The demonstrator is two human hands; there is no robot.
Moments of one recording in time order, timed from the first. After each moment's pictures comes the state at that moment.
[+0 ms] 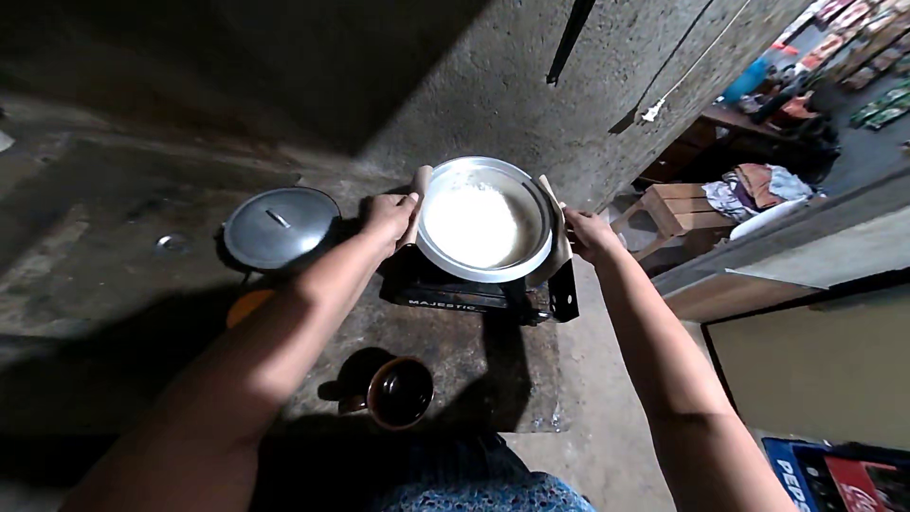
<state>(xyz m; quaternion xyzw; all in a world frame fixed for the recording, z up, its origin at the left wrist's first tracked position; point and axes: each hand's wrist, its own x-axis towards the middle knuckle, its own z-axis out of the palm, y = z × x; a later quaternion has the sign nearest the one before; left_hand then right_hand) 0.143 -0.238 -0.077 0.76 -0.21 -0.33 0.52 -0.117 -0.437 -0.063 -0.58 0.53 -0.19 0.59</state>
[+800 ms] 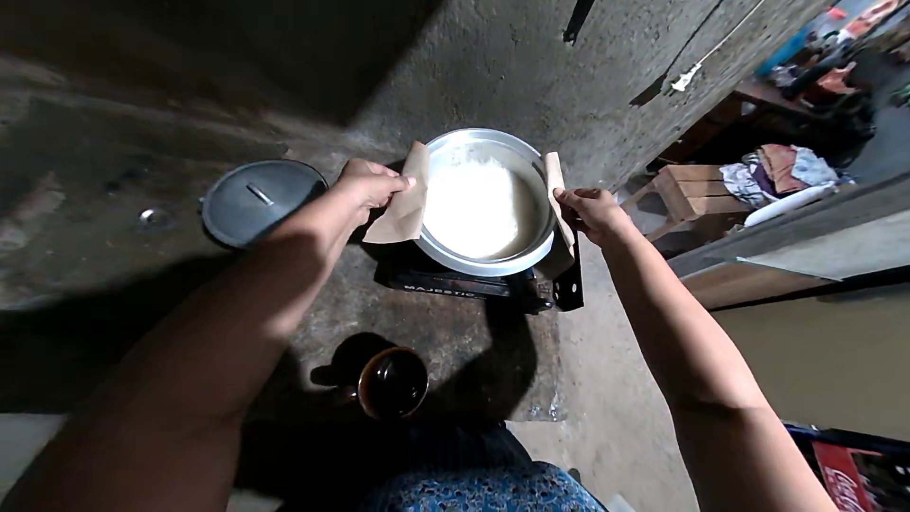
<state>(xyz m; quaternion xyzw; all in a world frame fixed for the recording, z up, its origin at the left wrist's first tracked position) 0.175 -0.244 -0.074 0.81 -0.20 -0.35 0.43 -0.107 -0.451 -0.067 -0.63 0.51 -0.16 0.56</state>
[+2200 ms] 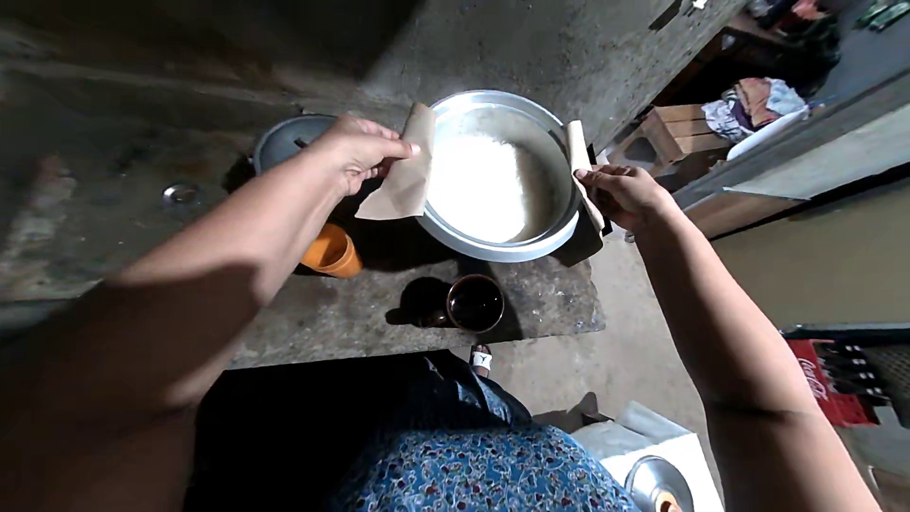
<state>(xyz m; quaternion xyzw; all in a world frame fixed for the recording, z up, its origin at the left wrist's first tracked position) 0.205 -0.122 -0.036 0.76 -0.26 -0.42 0.43 -0.111 -0.283 -0.036 -0.58 0.51 -0.22 0.60</state>
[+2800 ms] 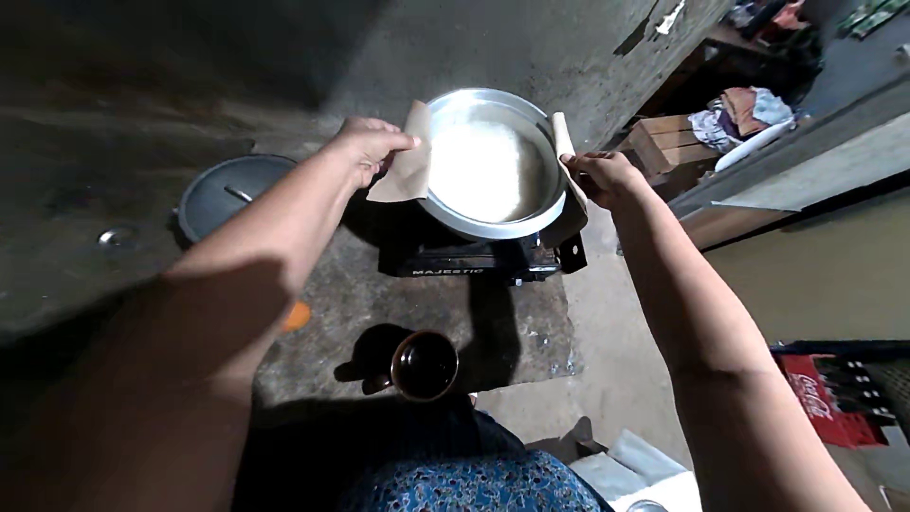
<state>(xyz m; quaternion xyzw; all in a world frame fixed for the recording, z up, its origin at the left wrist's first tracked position) 0.192 -0.262 -0.061 0.74 -0.26 -0.40 0.47 -0.113 -0.431 -0.056 -0.58 0.54 -0.23 0.56</state>
